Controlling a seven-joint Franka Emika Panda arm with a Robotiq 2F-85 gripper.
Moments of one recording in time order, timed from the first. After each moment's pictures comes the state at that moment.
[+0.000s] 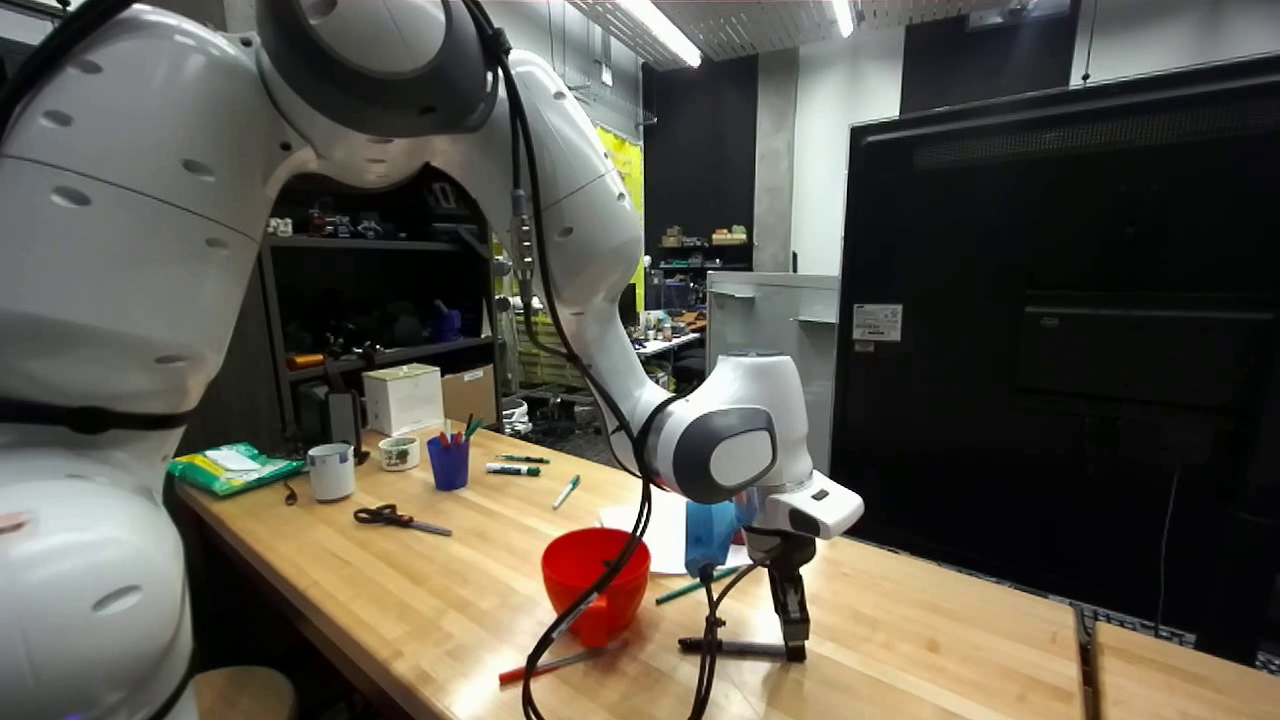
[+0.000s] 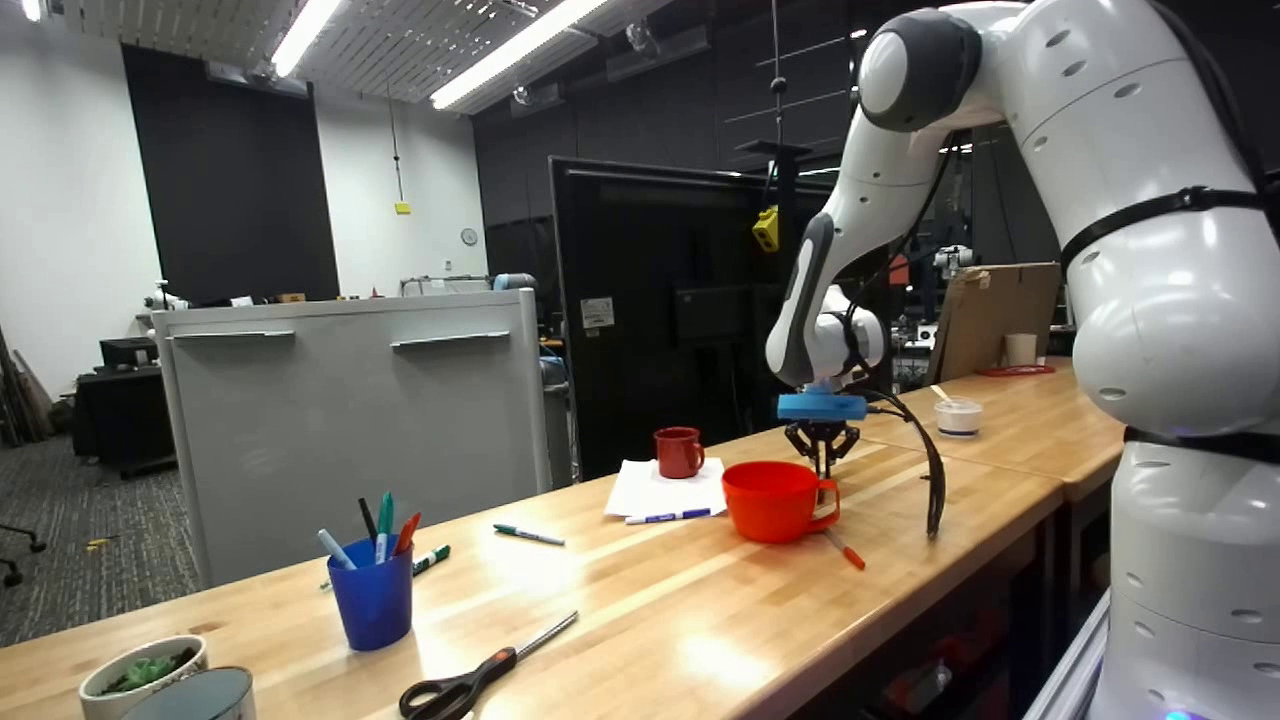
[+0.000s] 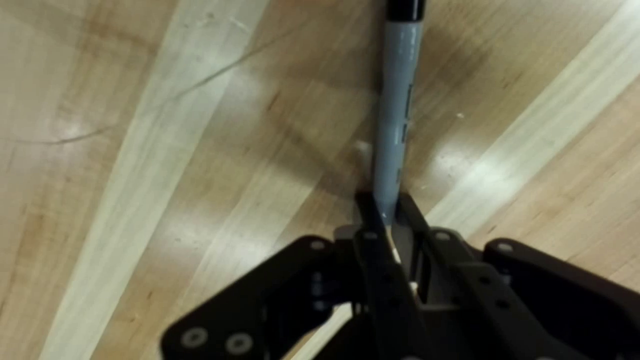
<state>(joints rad) -0.14 0.36 -0.33 -2.27 0.03 2.77 0.63</state>
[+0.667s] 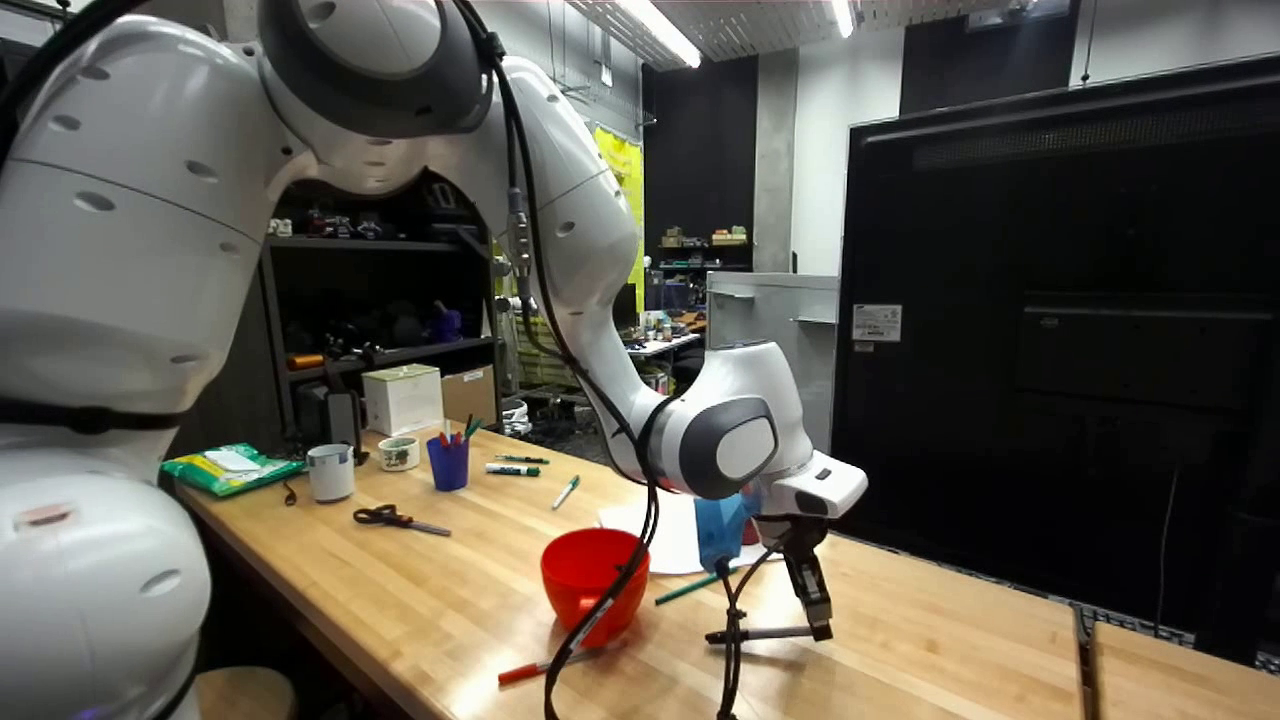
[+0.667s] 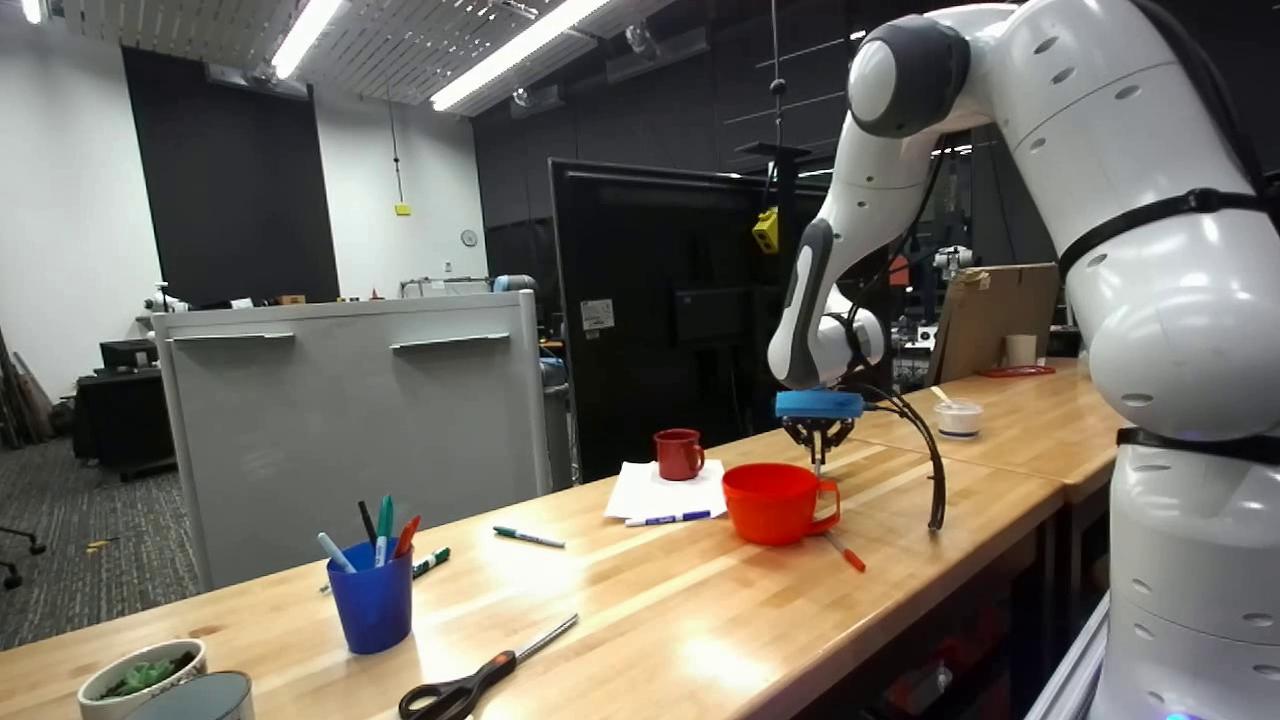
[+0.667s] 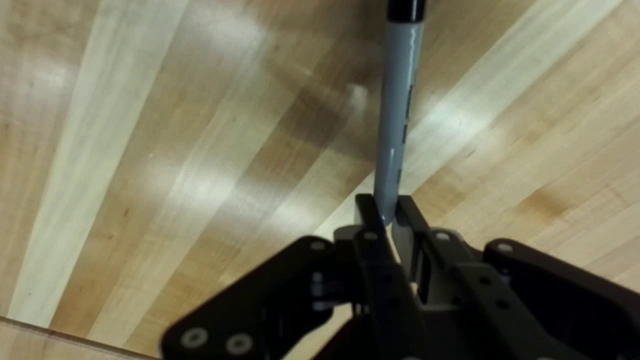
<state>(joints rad) -0.03 0.37 -0.45 -2.27 -0.06 2.88 0.68</state>
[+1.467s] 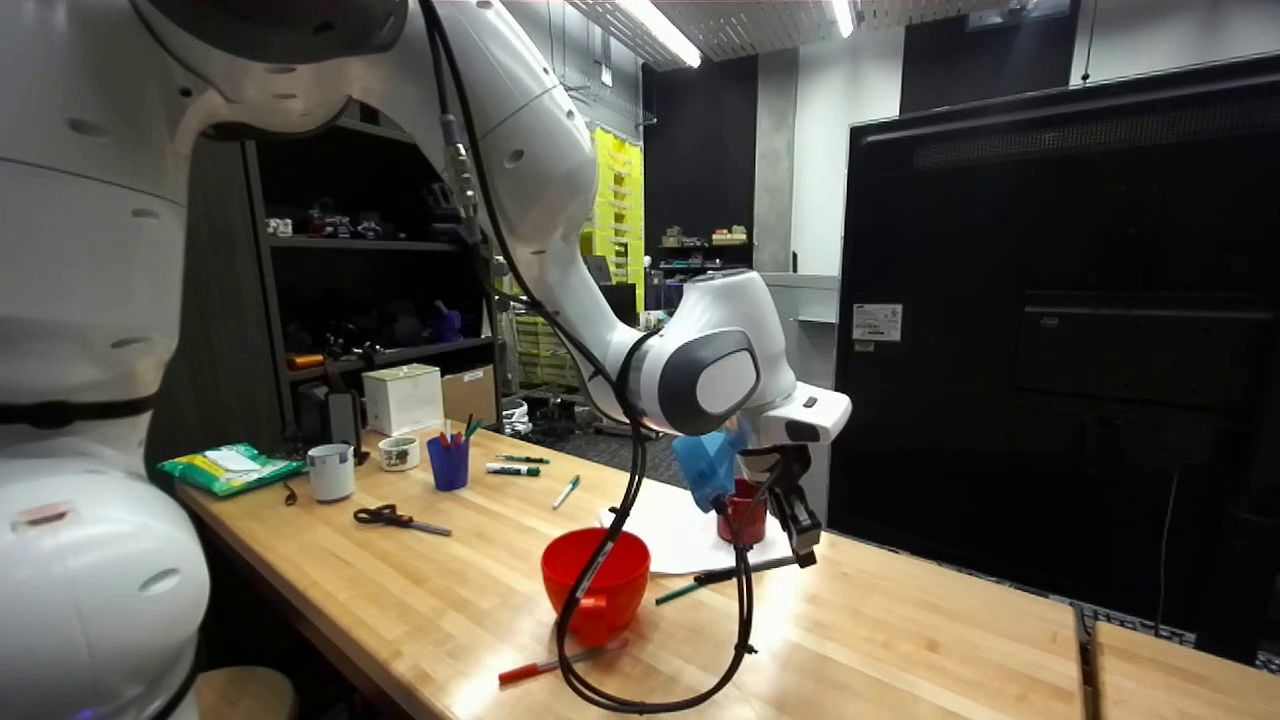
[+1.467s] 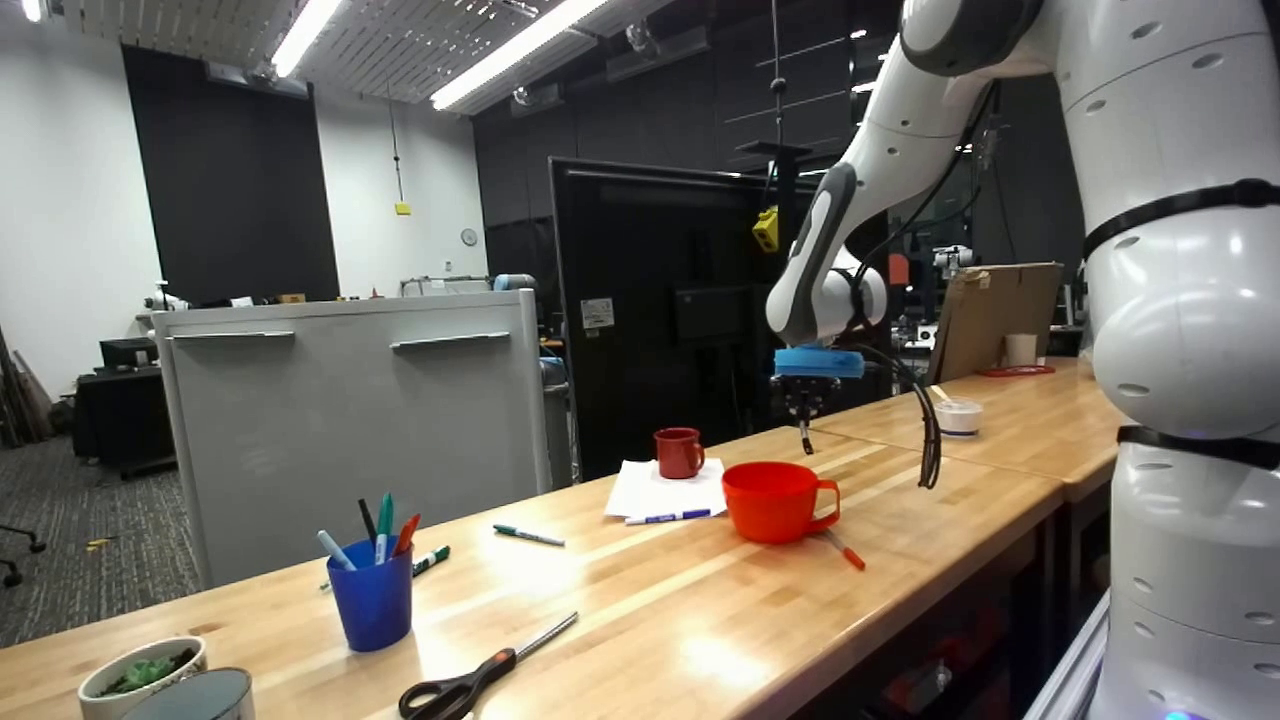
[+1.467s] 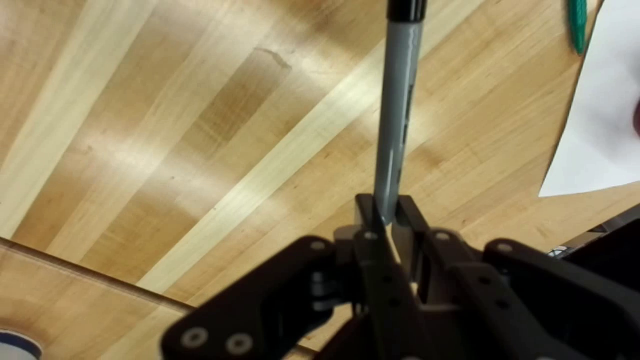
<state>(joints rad) -0.03 0.17 -0.43 -2.32 -0.07 2.84 0.54</state>
